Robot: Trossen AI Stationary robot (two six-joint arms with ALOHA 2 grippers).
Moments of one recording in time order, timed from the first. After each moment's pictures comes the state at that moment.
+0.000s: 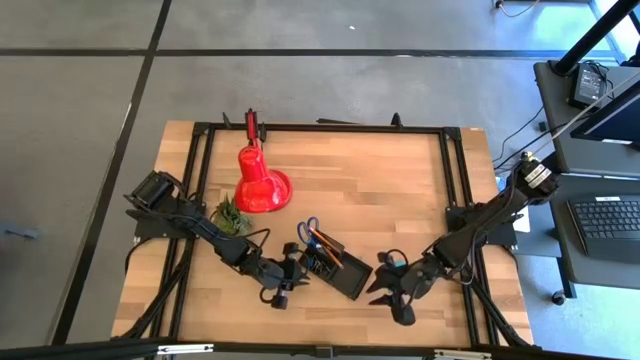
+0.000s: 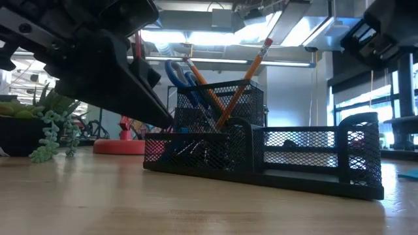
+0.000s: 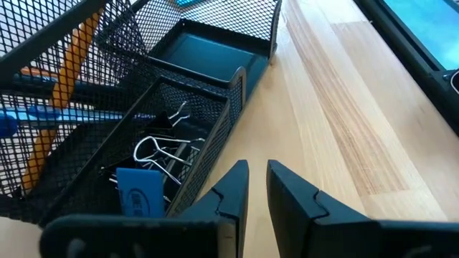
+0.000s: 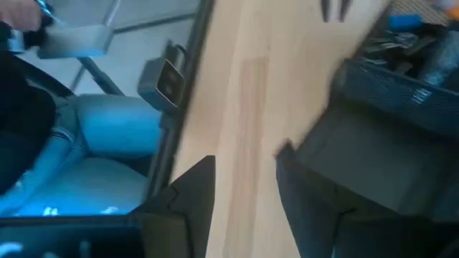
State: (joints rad) left arm -0.53 1.79 0.78 0.37 -0.32 -0.26; right arm 0.69 1.48 0.77 0.04 0.19 0.60
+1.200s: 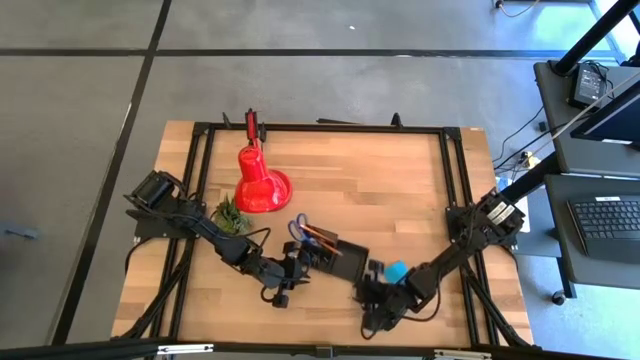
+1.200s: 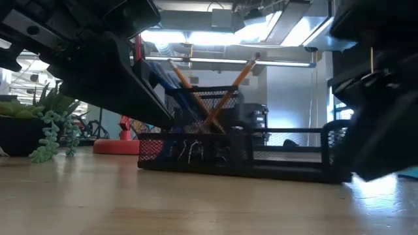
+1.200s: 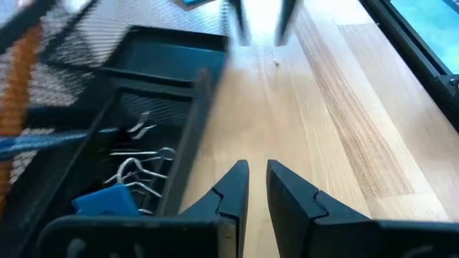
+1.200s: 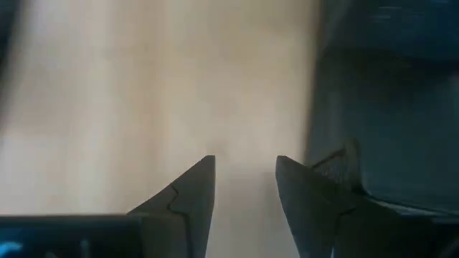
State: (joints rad) left arm -0.52 1.79 0.78 0.37 -0.33 -0.28; right arm 0.73 1.92 1.00 -0.07 0.50 0.71
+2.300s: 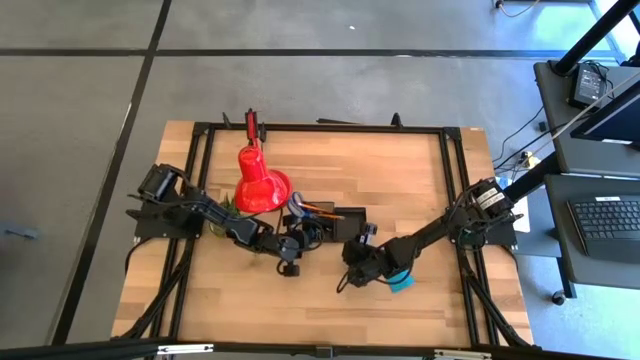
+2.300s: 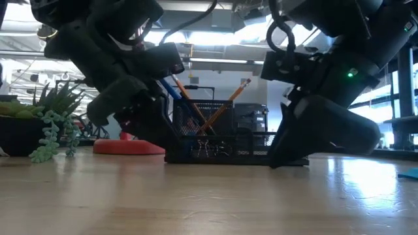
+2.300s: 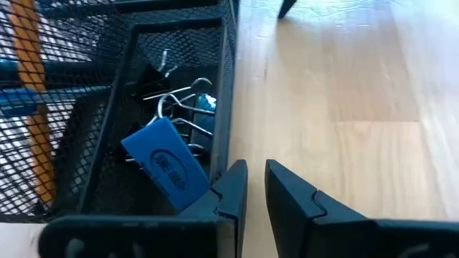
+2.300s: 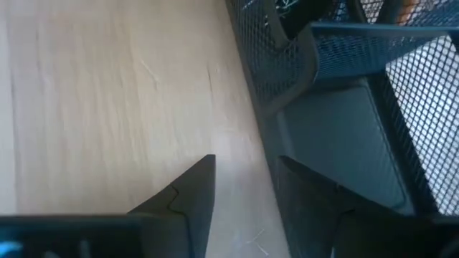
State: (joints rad) left arm -0.32 1.79 0.78 0.18 -0.38 -0.22; right arm 0.45 1.91 1.00 -0.29 0.60 0.48
